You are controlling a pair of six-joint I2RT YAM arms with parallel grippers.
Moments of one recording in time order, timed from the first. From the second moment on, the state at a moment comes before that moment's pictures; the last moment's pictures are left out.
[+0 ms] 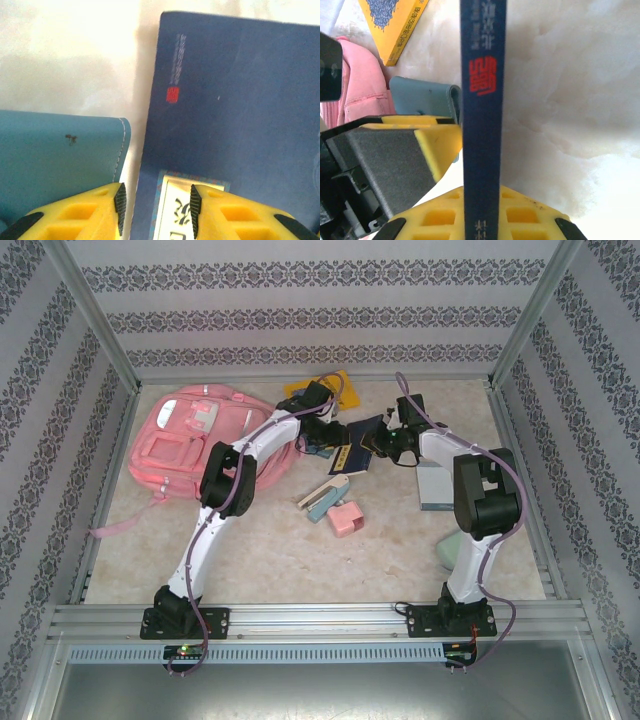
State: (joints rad) left arm -0.47 2.54 2.24 -0.74 0.41 -0.54; right arm 0.16 1.93 1.27 -0.27 -0.53 0.72
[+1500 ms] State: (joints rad) left arm -0.31 2.12 1.78 -1.01 -0.19 -0.17; right arm 0.24 1.77 1.23 -0.12 -0.57 0.84
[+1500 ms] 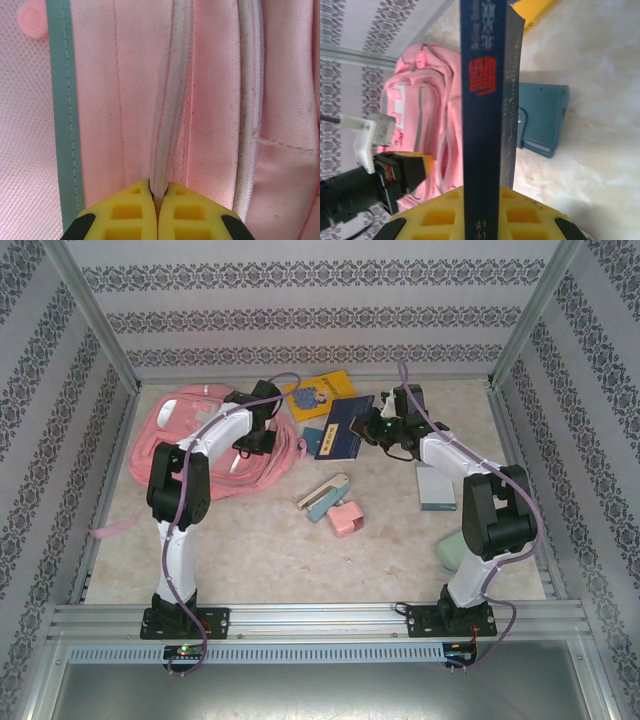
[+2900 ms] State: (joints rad) left arm 0.03 1.77 1.87 -0.91 0.57 -0.43; right arm 0.65 2.49 1.91 0.40 -0.49 1.33
